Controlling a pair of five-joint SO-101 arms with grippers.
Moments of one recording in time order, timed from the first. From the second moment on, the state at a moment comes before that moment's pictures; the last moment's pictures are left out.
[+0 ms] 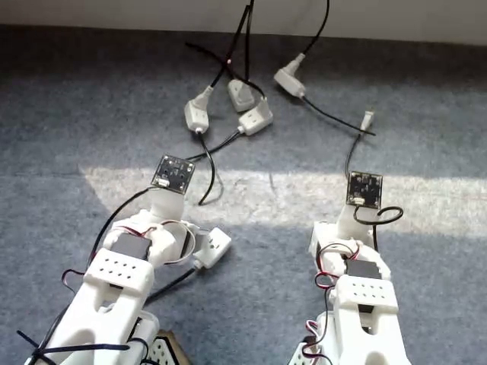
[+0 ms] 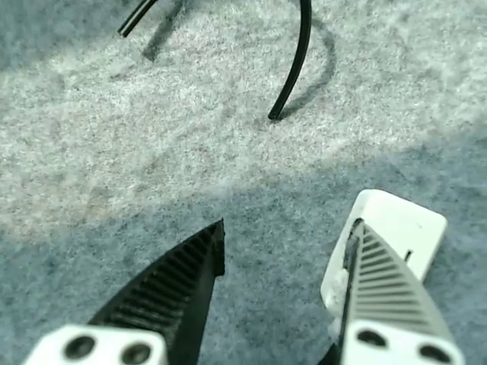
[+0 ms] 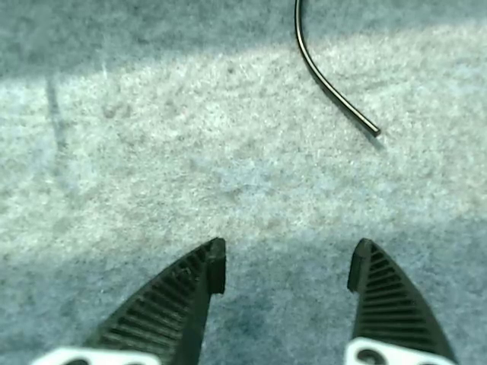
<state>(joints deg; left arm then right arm) 7.9 -47.5 74.5 42.9 -1.3 1.0 -52.5 84.5 26.7 -1.0</state>
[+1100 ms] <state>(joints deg) 1.5 -53.1 68.4 49.2 -6.1 1.0 -52.5 84.5 26.7 -1.0</state>
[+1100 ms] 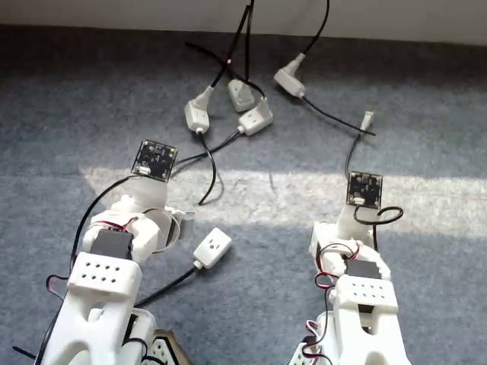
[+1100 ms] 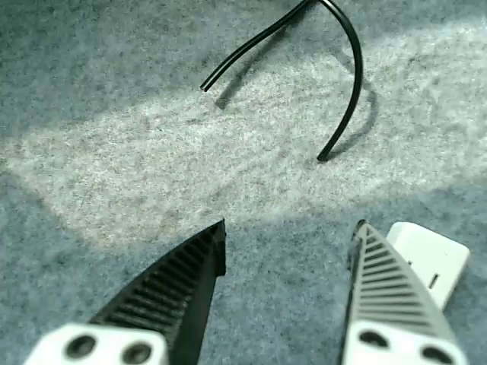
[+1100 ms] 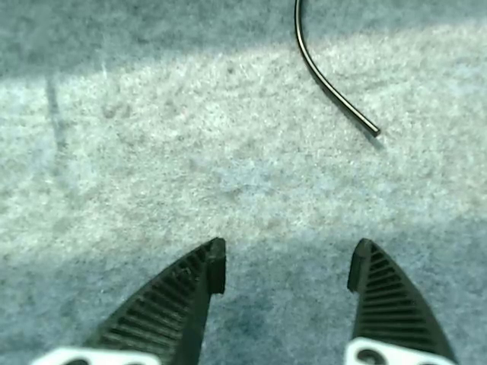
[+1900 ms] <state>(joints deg) 6.5 -48.7 77.4 44.7 -12.0 1.0 -52.5 84.5 26.7 -1.0</state>
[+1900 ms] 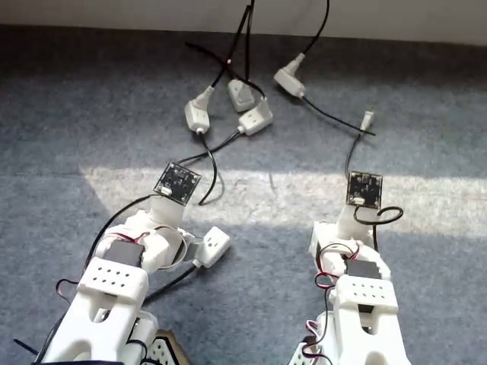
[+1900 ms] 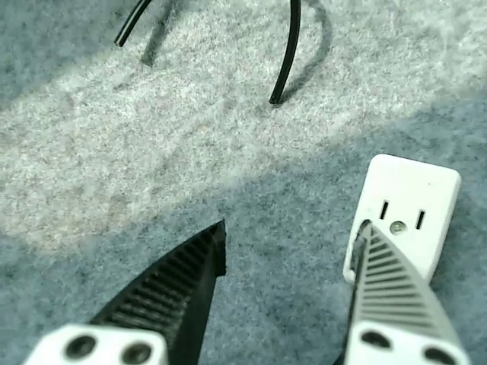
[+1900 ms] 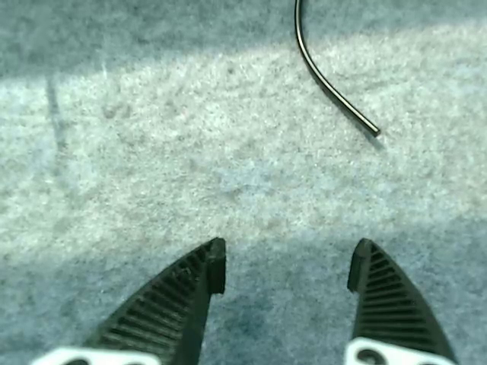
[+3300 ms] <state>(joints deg) -13.0 -39.3 73.3 36.1 -7.9 -41.7 -44.6 80.1 28.3 4.4</state>
